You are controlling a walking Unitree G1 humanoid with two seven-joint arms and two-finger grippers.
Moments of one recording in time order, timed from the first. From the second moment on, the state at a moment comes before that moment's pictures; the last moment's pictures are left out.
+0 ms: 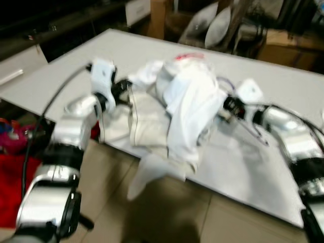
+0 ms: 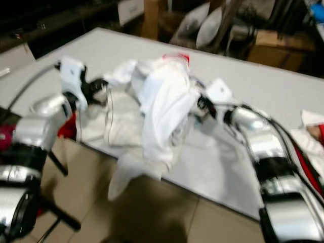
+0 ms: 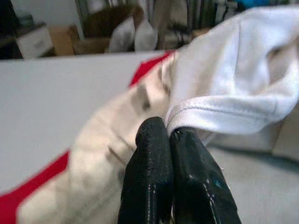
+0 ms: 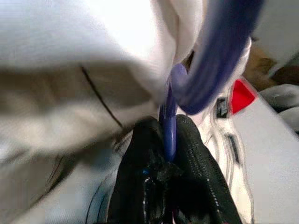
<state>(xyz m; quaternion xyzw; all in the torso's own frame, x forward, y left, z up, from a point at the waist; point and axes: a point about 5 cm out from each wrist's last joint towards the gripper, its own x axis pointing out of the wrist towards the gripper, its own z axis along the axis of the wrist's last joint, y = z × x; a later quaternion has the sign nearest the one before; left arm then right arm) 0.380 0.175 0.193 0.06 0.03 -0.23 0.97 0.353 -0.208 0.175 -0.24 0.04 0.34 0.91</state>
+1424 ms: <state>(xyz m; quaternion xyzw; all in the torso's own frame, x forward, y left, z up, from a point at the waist) 0.390 0.230 0.220 0.05 0.03 -0.15 0.99 0.266 -0.311 0.222 -0.22 0.14 0.35 0.90</state>
